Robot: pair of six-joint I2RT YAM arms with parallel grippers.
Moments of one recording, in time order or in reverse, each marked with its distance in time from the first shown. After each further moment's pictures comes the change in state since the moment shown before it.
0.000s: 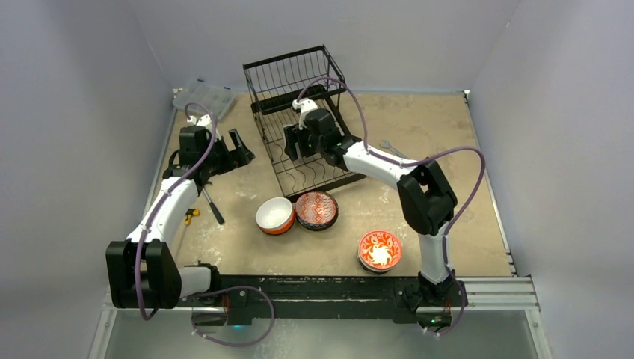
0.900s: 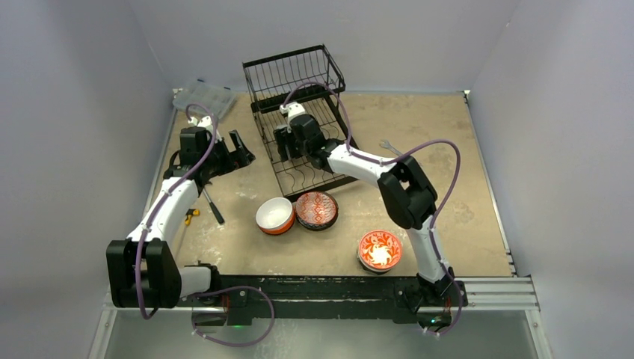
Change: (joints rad) left arm 0.000 0.003 -0.010 0.001 0.008 0.000; right arm 0.050 0.160 0.121 0.043 0.150 -0.026
